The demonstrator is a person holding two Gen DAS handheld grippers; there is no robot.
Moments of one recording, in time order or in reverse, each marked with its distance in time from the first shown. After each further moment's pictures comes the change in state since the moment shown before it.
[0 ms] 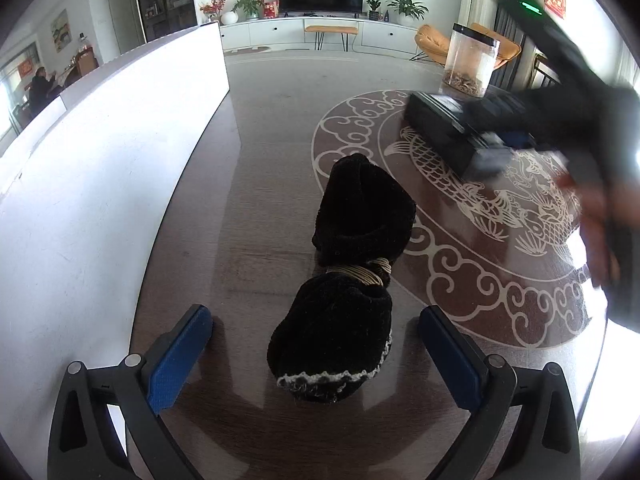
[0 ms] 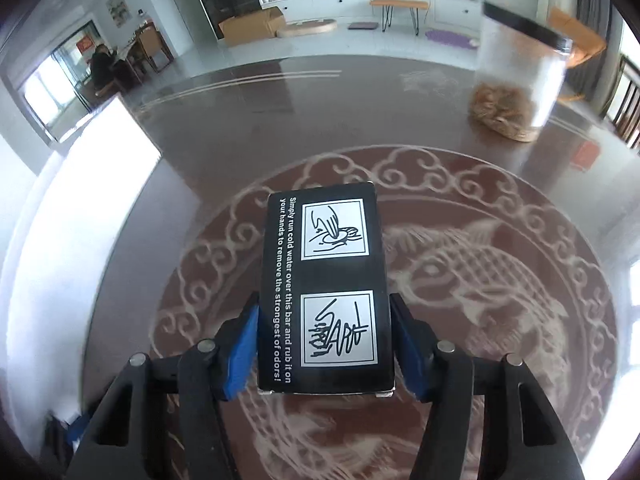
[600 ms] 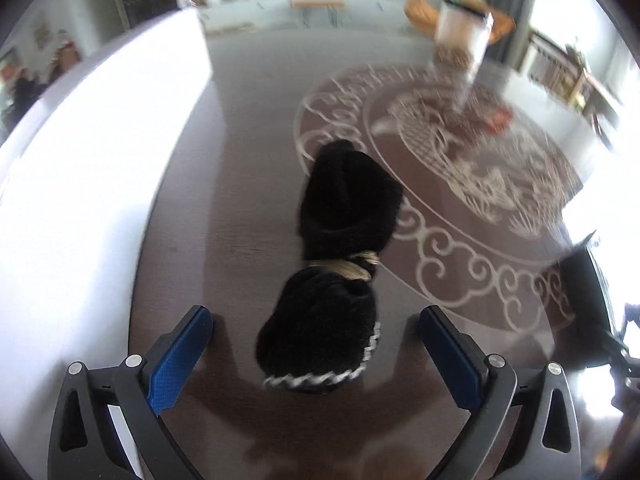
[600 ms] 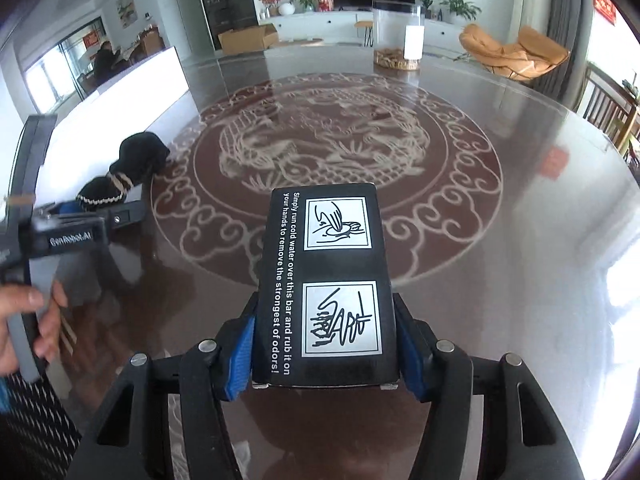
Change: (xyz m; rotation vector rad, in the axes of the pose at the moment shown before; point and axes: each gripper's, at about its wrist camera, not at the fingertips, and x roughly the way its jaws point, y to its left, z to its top) left arm 0.004 -0.009 0.018 0.068 0.139 -0.020; right arm -0.120 -0.039 -0.201 -0.015 -0.043 -0.082
